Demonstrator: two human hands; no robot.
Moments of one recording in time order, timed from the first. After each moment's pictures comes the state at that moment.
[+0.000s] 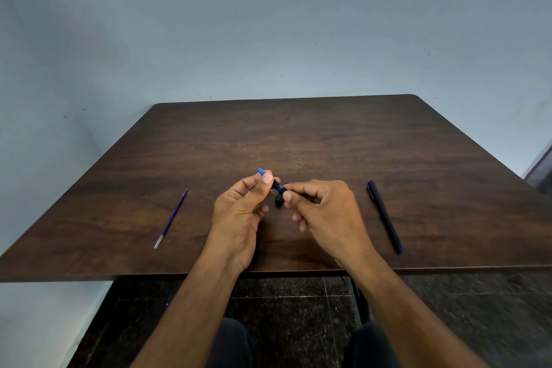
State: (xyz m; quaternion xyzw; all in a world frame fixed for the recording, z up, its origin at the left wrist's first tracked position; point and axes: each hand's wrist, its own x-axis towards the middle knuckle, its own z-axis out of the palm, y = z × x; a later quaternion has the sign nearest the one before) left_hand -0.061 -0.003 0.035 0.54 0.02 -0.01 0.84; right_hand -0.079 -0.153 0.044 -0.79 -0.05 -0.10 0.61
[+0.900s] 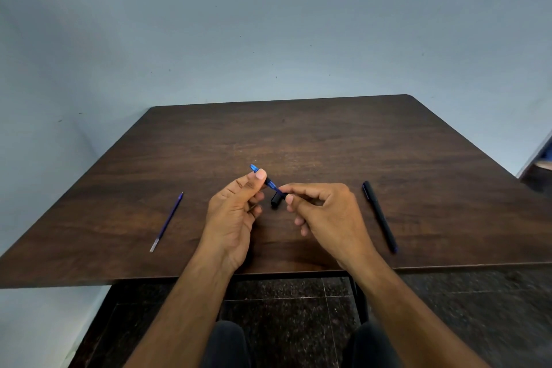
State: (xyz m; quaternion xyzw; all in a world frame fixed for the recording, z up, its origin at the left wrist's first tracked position) left_hand -0.056 0.000 0.037 0.53 0.07 -0.02 0.84; right_hand -0.085 -0.159 0.045 -0.78 -0.04 -0.08 0.62
